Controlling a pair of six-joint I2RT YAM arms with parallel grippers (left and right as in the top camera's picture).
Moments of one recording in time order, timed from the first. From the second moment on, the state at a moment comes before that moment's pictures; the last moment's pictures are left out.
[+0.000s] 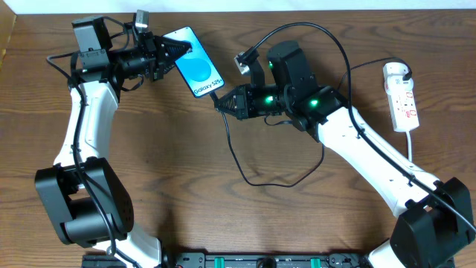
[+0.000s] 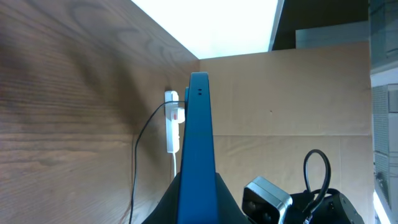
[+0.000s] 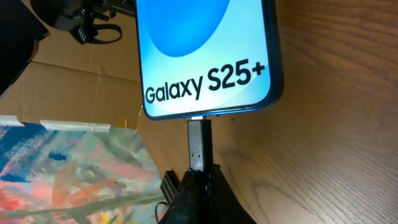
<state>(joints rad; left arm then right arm) 0.18 1.80 1.42 -0.30 1.27 -0.75 0.58 1.71 1.38 -0.30 -0.74 0.65</state>
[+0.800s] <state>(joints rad) 0.14 1.80 1.42 -0.32 1.36 -0.66 0.46 1.71 1.39 -0.39 -0.75 0.61</state>
